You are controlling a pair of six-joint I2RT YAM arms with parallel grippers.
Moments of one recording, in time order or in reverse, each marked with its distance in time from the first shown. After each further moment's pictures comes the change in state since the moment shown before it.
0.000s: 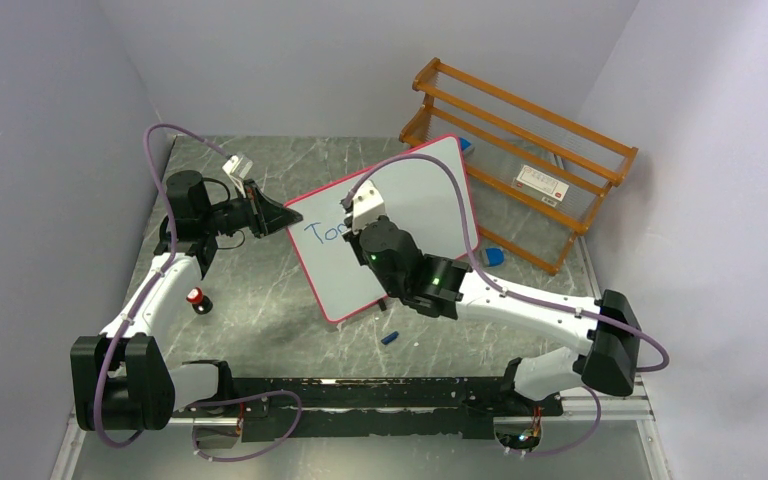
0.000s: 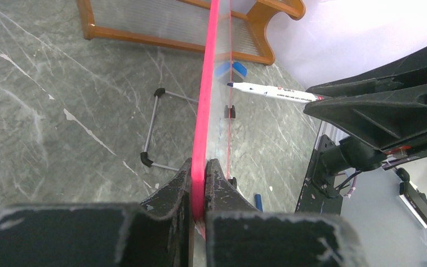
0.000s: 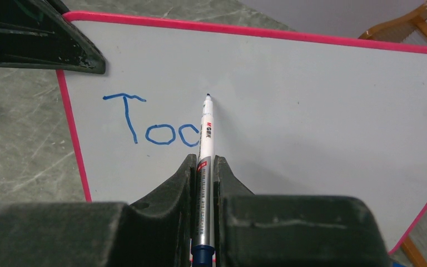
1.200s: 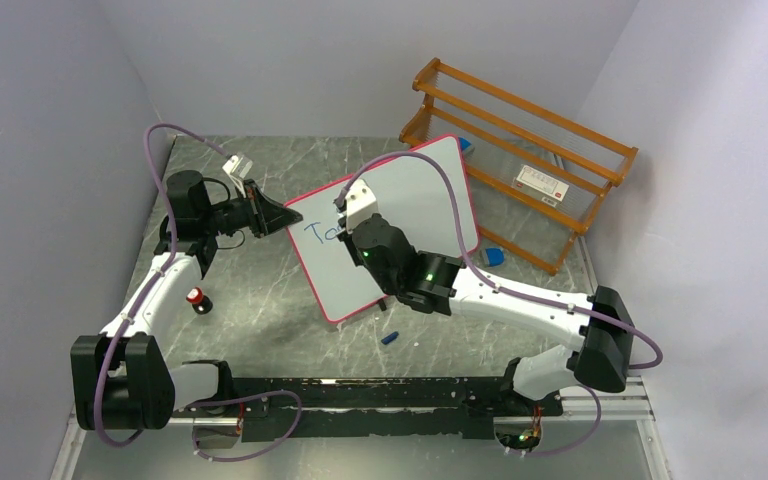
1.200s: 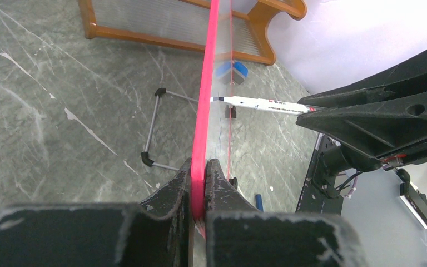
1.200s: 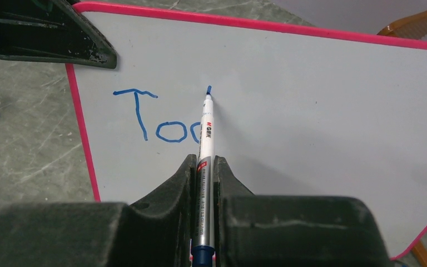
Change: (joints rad) left arm 0.000 0.002 0.001 -0.001 -0.002 0.000; right arm -0.006 0.047 0.045 -0.035 -0.043 0.018
